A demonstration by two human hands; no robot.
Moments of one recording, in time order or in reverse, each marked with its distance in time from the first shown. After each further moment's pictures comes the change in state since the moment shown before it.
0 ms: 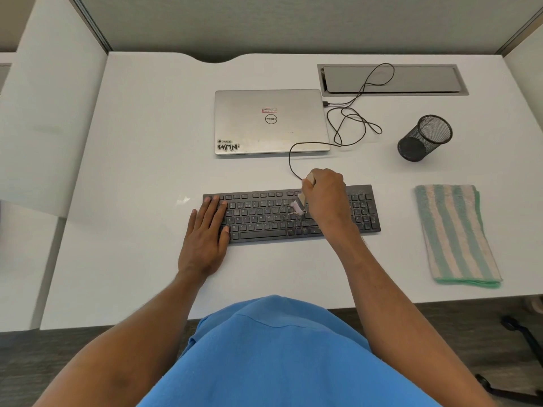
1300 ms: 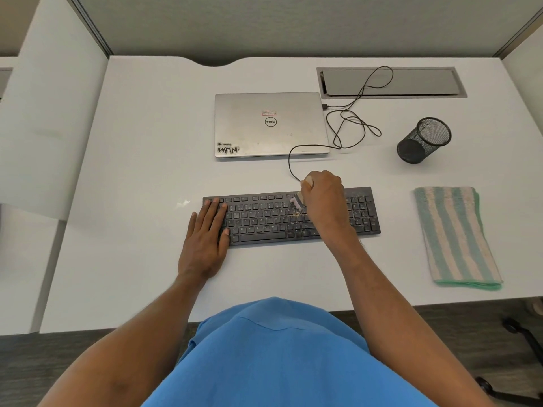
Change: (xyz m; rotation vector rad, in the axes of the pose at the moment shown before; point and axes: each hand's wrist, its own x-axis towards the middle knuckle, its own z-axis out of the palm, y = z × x) left_hand 0.000 0.000 0.000 0.002 -0.002 -0.004; right_hand 0.003 0.003 0.006 -0.047 0.045 -0.012
